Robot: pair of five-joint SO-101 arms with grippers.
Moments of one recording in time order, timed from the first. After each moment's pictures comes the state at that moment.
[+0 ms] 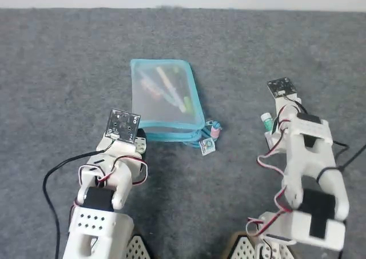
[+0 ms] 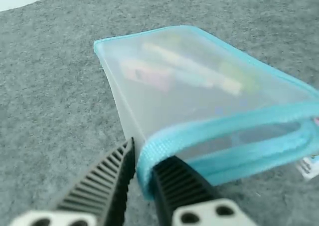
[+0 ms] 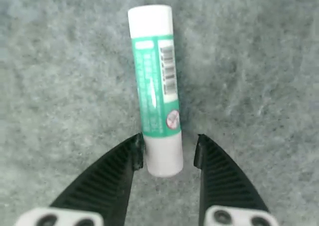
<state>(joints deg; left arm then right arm) 1.9 -77.4 87.9 38.1 -3.2 10.7 -7.0 43.3 48.9 27.6</state>
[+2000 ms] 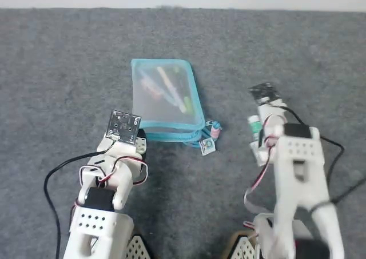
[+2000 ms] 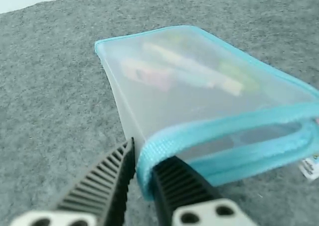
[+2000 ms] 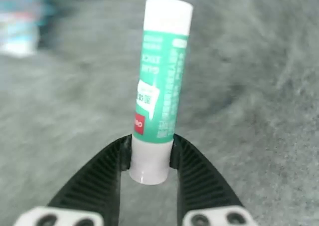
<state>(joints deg) 1.9 -77.4 89.3 36.2 -3.6 -2.5 -33.5 48.8 69.3 24.7</state>
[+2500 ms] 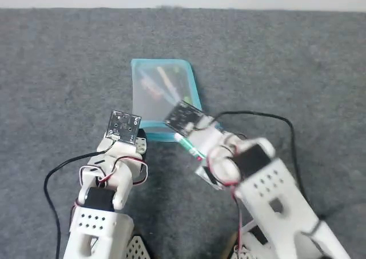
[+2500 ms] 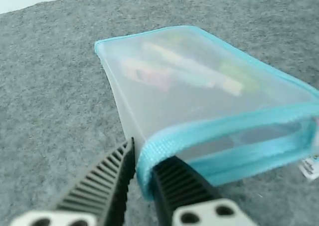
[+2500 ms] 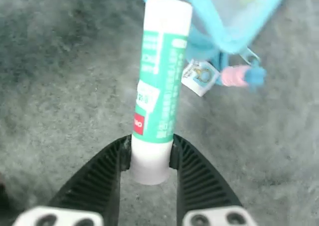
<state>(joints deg) 1.9 -77.4 89.3 36.2 -3.6 -37.5 -40.7 38.1 82.2 19.8</state>
